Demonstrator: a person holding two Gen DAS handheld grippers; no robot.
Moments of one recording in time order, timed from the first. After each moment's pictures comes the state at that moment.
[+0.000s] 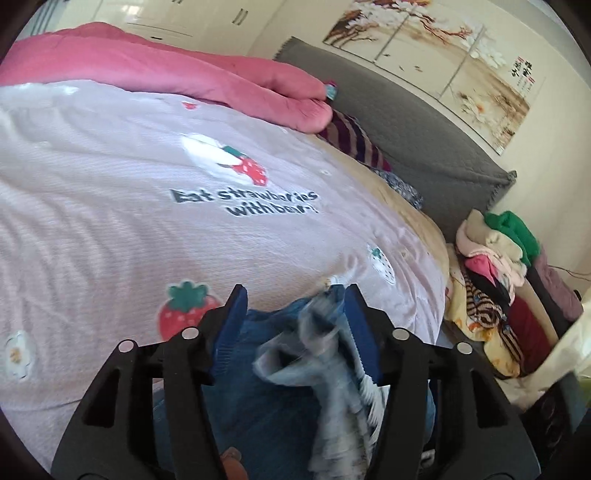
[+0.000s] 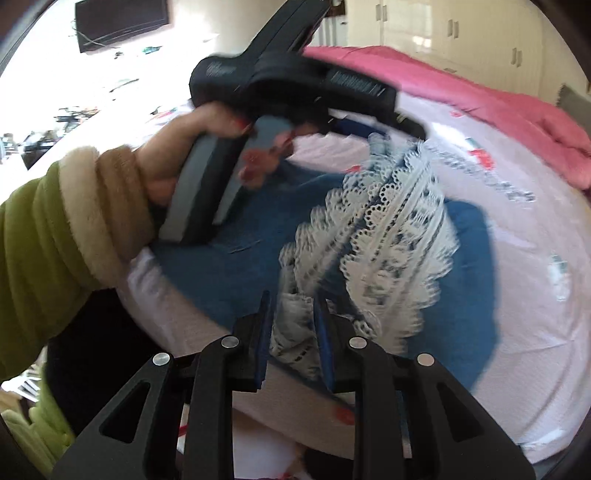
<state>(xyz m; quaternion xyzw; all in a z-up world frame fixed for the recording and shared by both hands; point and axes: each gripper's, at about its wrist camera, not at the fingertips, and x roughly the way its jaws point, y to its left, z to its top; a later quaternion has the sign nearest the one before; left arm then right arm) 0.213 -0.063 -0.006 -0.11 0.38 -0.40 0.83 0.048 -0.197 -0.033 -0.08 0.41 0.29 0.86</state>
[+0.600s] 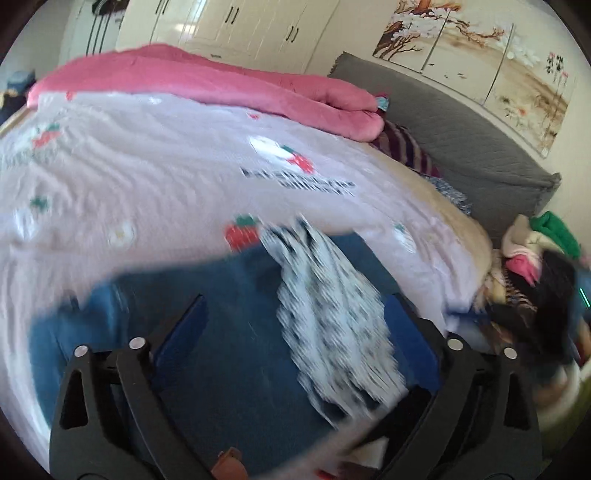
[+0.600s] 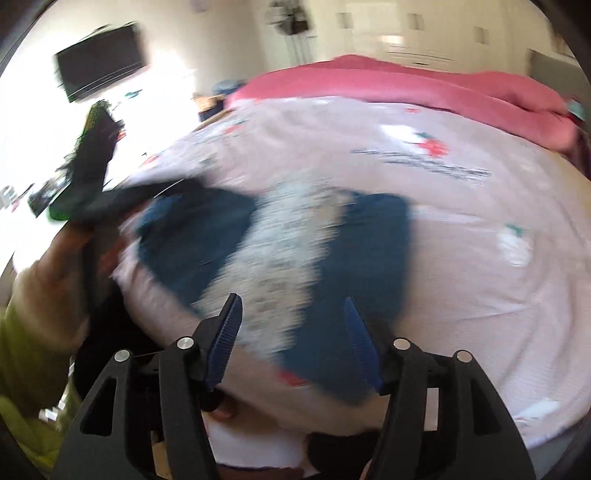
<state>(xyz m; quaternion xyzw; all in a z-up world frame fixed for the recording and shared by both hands) 0.073 -0.024 0.016 -0.10 0.38 -0.28 0.88 0.060 -0.311 0.011 0.01 0.39 0.23 0.89</state>
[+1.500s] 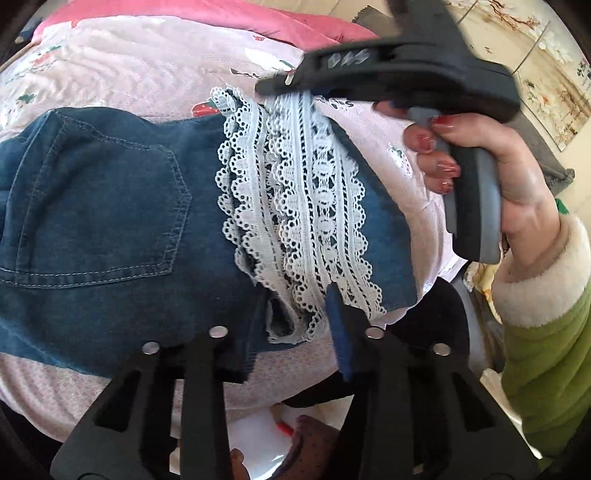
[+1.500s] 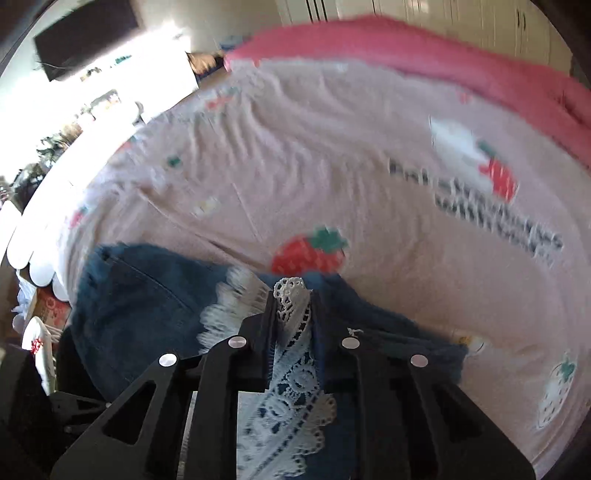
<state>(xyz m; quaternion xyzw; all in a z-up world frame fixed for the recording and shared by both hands) 0.042 -0.071 -0.036 -0.11 0.48 -0.25 0.83 0.216 -0.219 0.011 -0.05 0.44 0.29 0.85</state>
